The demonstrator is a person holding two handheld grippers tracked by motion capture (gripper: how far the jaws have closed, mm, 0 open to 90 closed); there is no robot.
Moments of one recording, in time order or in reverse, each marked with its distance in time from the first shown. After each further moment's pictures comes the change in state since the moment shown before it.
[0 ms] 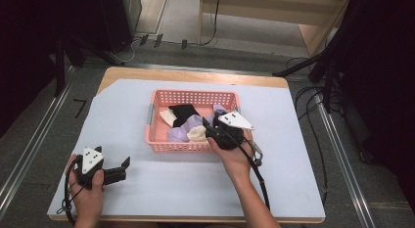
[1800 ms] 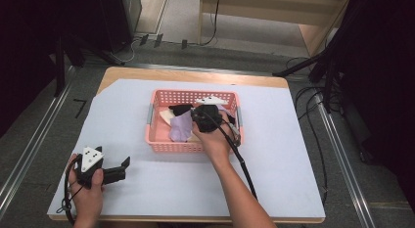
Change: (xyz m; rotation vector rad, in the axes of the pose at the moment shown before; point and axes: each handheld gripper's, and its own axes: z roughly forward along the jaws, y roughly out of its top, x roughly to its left) left arm 0.003 0.001 0.001 0.018 -0.015 -0.010; right arm 0.021 0.026 0.061 0.211 0.024 0.068
